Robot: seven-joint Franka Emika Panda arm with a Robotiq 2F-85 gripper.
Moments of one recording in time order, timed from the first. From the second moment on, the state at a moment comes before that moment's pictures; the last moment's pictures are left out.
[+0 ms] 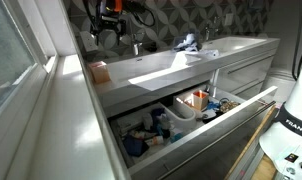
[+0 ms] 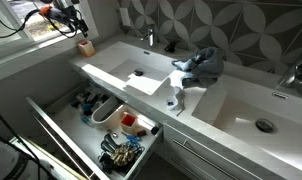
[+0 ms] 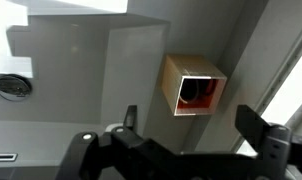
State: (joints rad) arm 0.17 0.12 0.16 -1.97 0.10 2.38 0.25
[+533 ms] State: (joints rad) arm 0.19 0.25 0.13 -1.86 -0.04 2.38 0.37
